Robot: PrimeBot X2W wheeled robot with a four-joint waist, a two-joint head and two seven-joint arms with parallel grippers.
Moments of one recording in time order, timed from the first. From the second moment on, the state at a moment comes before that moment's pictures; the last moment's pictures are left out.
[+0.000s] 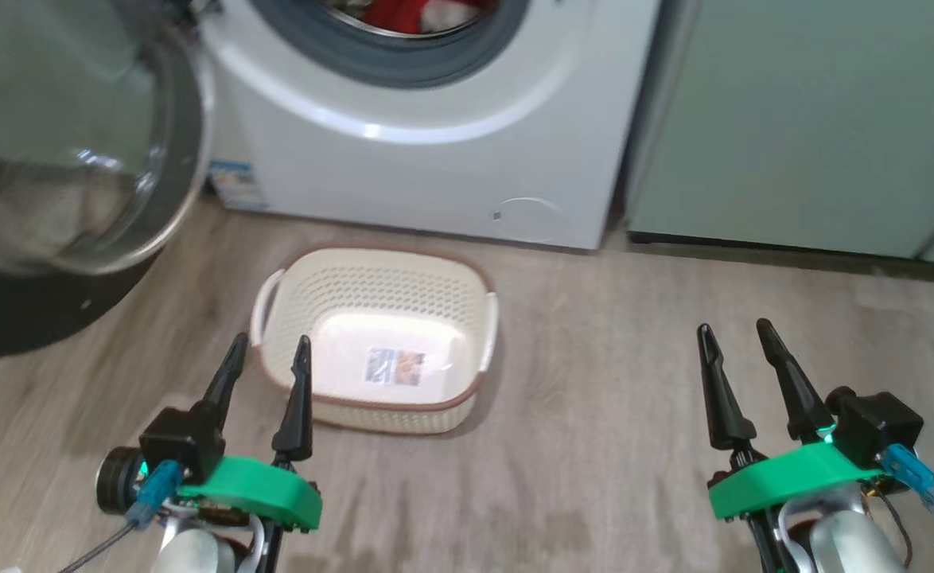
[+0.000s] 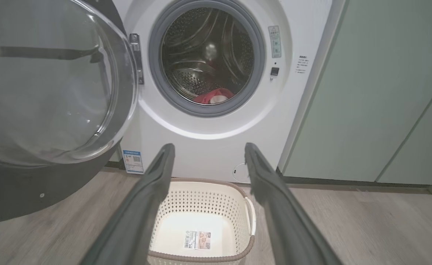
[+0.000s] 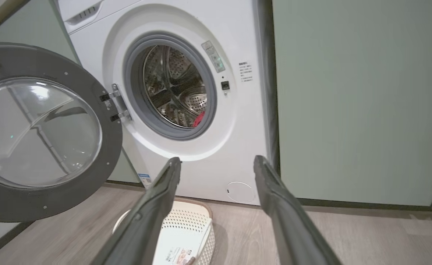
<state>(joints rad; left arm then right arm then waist) -0.03 0.05 -0.12 0.13 -0.18 0.00 -0.26 -0.01 -0.05 0.06 0.16 0.28 0.13 -0.26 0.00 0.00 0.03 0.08</state>
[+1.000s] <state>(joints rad) 0.05 0.05 0.01 0.04 -0.16 0.05 -0.26 -0.12 -0.05 0.23 0.22 0.33 0.13 -0.26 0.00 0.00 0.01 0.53</state>
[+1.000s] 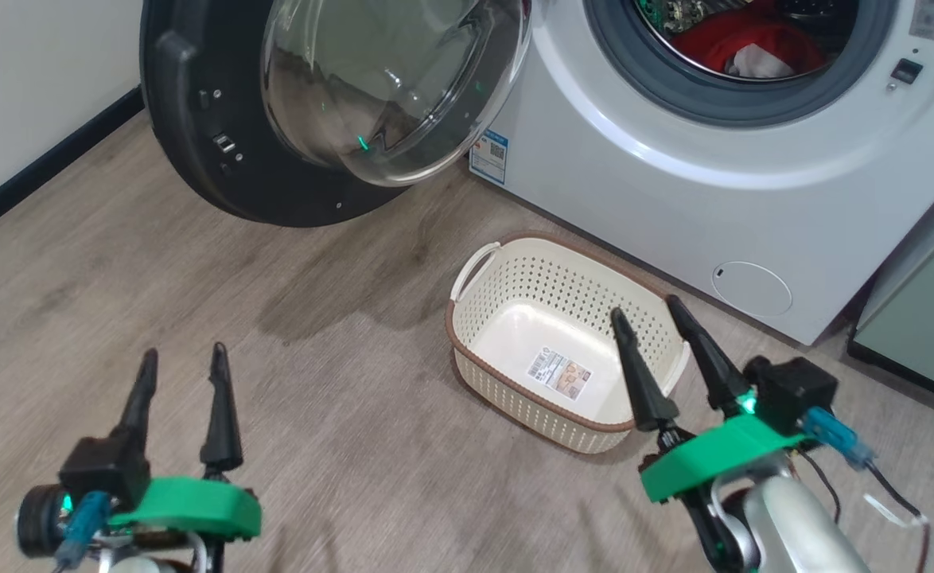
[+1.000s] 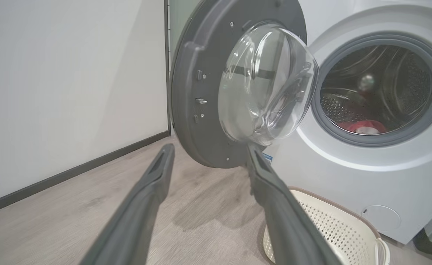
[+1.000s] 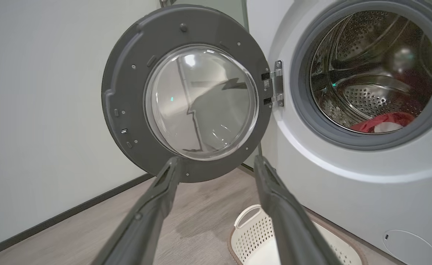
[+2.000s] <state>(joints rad) 0.09 0.05 0.04 0.02 -0.16 0.06 -0.26 -0.13 -0.05 0.24 0.25 0.34 0.13 -0.26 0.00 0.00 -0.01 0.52</state>
